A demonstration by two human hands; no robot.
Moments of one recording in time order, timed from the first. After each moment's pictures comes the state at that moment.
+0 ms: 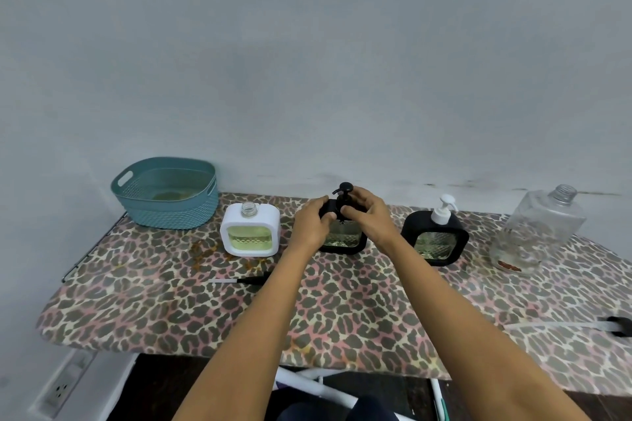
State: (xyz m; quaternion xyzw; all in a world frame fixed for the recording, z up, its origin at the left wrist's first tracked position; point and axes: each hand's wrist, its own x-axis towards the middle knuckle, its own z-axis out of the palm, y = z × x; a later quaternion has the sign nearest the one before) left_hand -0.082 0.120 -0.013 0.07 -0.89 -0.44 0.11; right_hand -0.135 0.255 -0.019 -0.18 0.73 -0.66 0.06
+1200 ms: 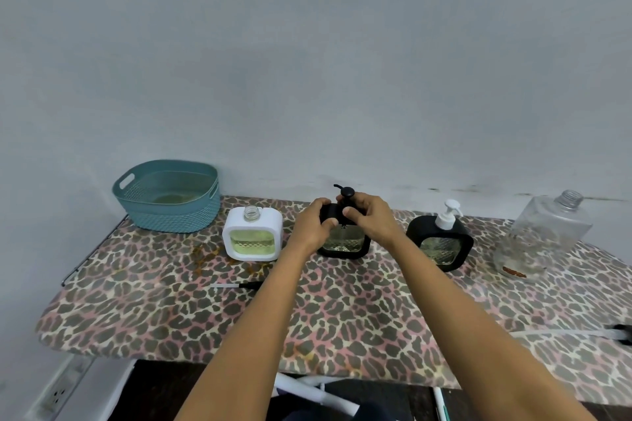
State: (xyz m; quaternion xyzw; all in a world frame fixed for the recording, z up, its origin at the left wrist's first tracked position) left_hand -0.085 0.110 -0.011 0.06 -0.89 -0.44 0.08; right_hand -0.134 0.255 0.000 -0.22 0.82 -0.52 0.05
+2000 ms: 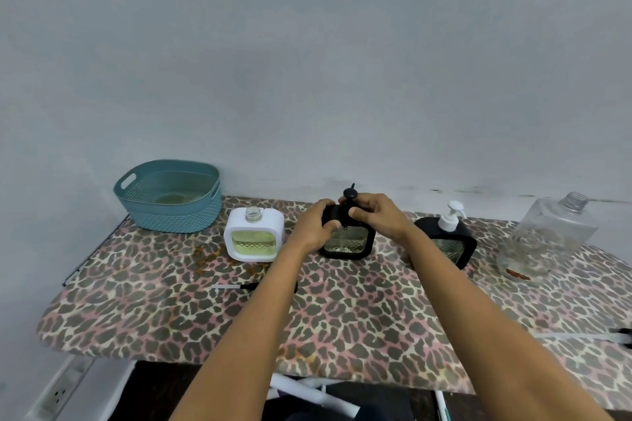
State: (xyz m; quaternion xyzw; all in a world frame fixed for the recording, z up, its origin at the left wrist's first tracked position) left_hand -0.089 0.103 -0.011 0.02 -0.91 -0.42 0.06; right_hand -0.147 0.266 0.008 -0.25 0.81 -0.51 0.13
